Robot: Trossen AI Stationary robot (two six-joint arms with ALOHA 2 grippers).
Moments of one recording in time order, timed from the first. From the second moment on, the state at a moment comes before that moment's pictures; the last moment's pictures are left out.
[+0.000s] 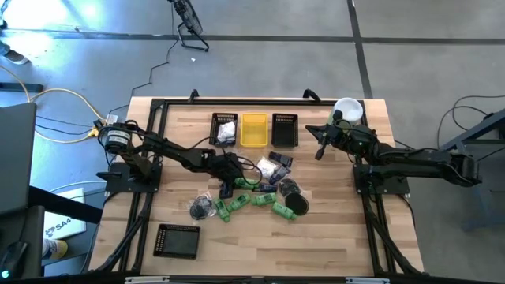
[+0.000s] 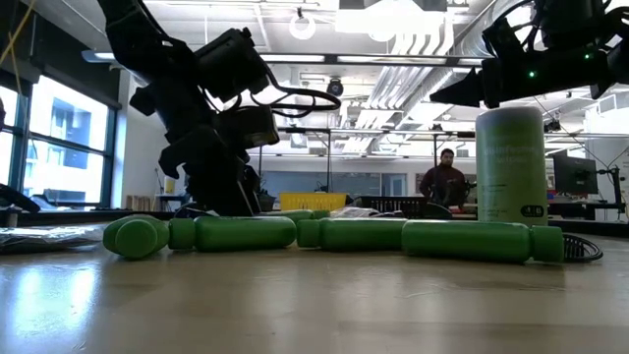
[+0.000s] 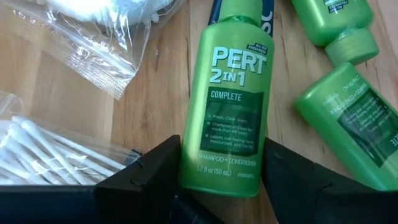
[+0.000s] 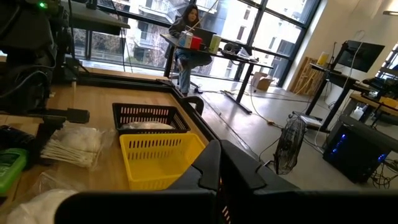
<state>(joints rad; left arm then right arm) 0.00 1.70 0.76 0.06 0.12 -0.02 -0.38 0.75 0.22 0.50 0.11 -0.26</state>
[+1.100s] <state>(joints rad) 0.03 1.62 0.75 -0.03 0.12 0.06 -0.38 0.75 0.22 0.50 0.10 -0.26</state>
